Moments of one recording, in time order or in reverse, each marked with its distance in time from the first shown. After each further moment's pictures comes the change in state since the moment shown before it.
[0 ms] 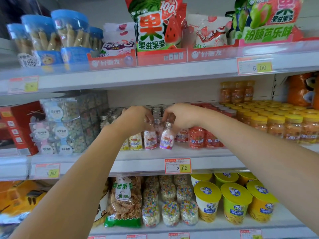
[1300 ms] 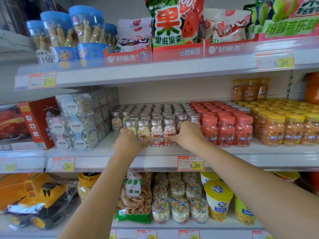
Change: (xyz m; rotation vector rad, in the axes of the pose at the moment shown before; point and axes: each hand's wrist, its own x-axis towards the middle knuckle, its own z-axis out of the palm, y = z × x) left_hand -0.048 -0.040 0.064 -0.300 0.189 -0.565; right_hand 0.015 -0.003 0.087 0.208 0.351 0.228
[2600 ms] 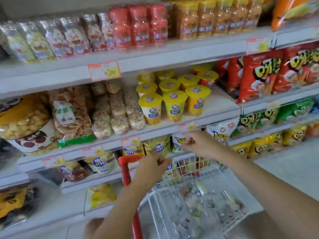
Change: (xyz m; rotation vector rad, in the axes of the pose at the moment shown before) left_hand -0.290 0.003 0.199 -0.152 -0.759 0.233; right_hand -0.252 0.253 0.026 0.034 -0.443 0.264
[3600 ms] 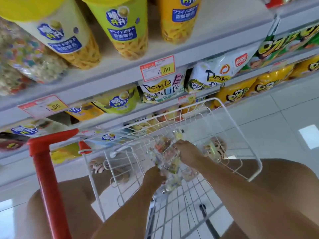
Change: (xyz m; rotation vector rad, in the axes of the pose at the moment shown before) left_hand 0.032 -0.129 0.286 0.134 -0.699 -0.643; right_hand 0.029 0.231 0.238 -0.162 -0.485 0.210
